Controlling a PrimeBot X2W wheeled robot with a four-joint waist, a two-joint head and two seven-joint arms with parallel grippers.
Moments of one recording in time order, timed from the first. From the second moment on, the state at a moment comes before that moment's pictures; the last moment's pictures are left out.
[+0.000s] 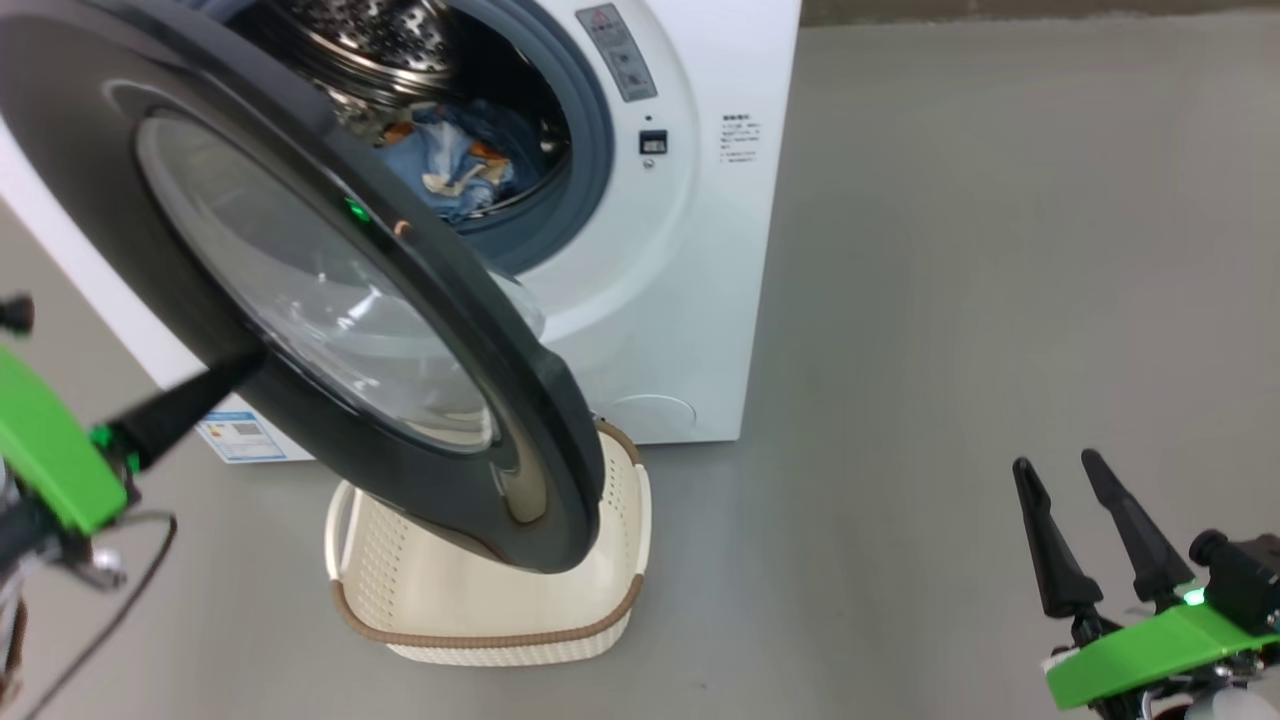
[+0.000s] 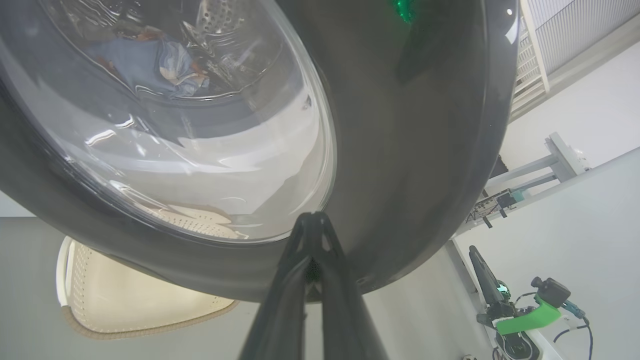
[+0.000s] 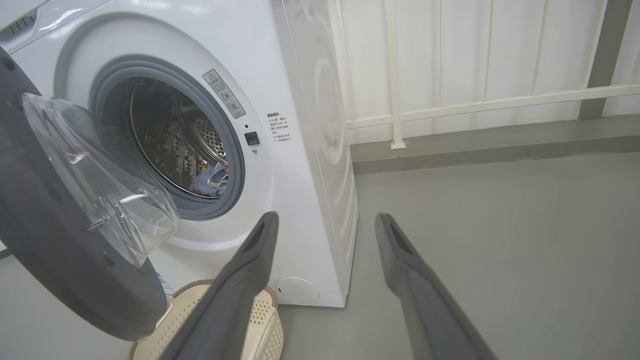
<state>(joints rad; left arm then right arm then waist) -0.54 0.64 -0.26 0.18 -1.47 -0.12 0.71 -0.04 -0.28 0.14 0.17 0.52 0.13 -0.25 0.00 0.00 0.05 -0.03</state>
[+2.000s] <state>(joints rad) 0.01 0.33 -0.12 0.26 -0.53 -0.13 -0.25 0.01 -0.27 0.15 0.17 0.52 0.13 -0.25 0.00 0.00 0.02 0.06</state>
